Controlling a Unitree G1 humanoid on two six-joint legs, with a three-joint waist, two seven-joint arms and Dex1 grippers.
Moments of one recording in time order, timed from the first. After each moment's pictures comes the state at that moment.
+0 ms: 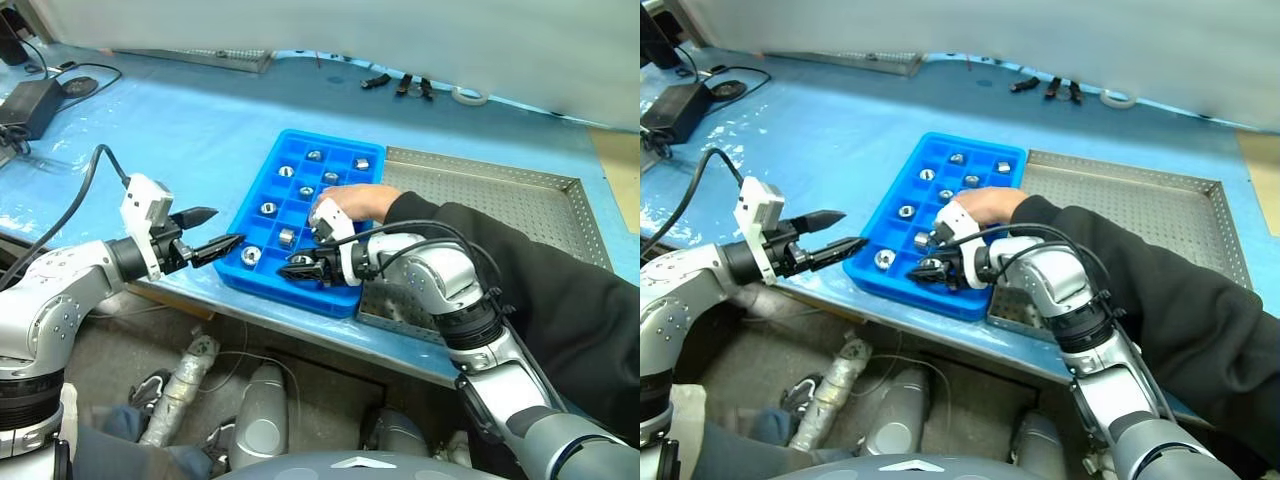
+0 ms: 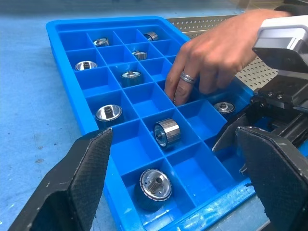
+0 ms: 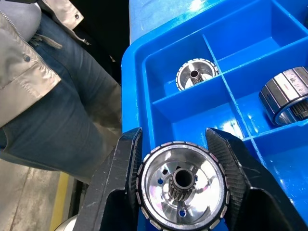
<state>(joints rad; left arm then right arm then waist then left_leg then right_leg) -0.23 0.73 0.29 -0.38 -0.70 0.83 -0.77 -0.65 -0.24 0.29 -0.09 0.42 1.09 0.74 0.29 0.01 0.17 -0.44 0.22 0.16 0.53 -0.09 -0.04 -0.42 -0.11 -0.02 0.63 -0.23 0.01</state>
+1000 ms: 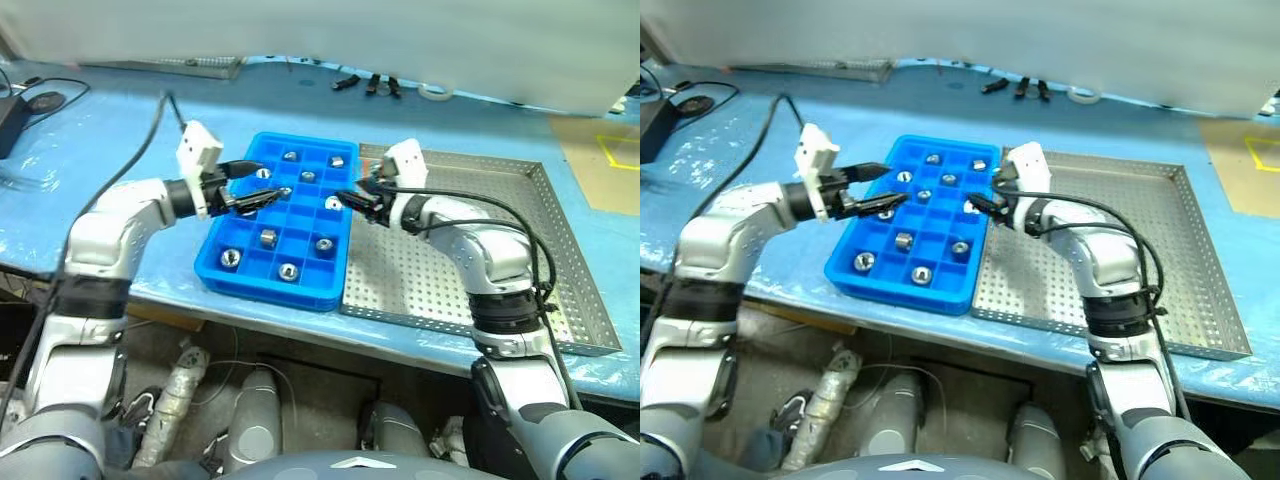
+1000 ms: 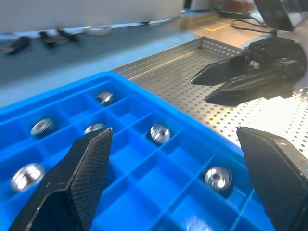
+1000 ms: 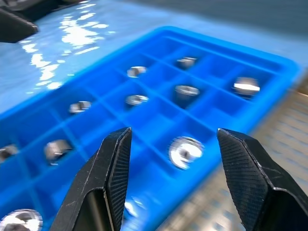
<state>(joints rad) -0.73 0.58 -0.02 0.18 -0.48 0.52 -0.98 -0.65 -0.33 -0.01 -0.10 0.33 0.90 0.45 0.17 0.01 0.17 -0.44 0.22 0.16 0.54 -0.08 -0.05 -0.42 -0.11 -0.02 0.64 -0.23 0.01</state>
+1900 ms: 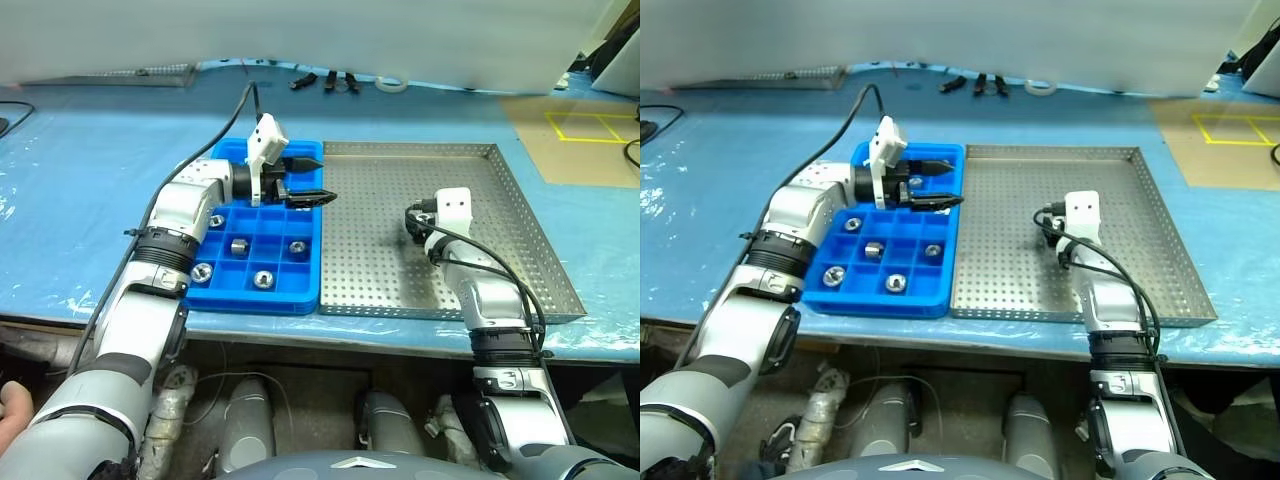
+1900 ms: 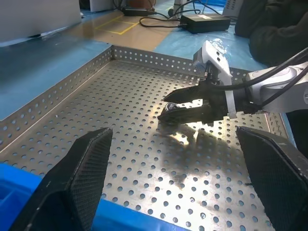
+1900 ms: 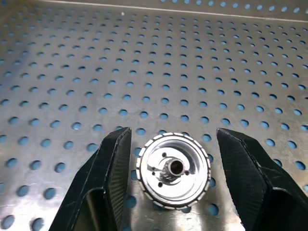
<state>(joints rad) -0.97 0.38 -0.11 0.55 -0.32 0.33 -1.20 -0.46 -0.26 -0.12 0.15 0.11 0.57 0.06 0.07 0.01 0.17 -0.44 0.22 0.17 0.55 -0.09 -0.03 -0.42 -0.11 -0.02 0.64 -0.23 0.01</state>
